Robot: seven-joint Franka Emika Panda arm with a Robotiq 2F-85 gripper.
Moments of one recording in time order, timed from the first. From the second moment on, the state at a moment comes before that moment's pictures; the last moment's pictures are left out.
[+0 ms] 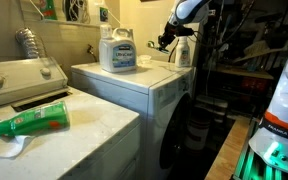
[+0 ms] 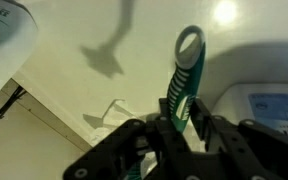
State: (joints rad) arm -0.01 -0.13 -0.11 -2.23 -0.13 2.68 0.04
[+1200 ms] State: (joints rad) arm 0.35 -0.15 -0.71 -2.22 1.15 2.09 -0.87
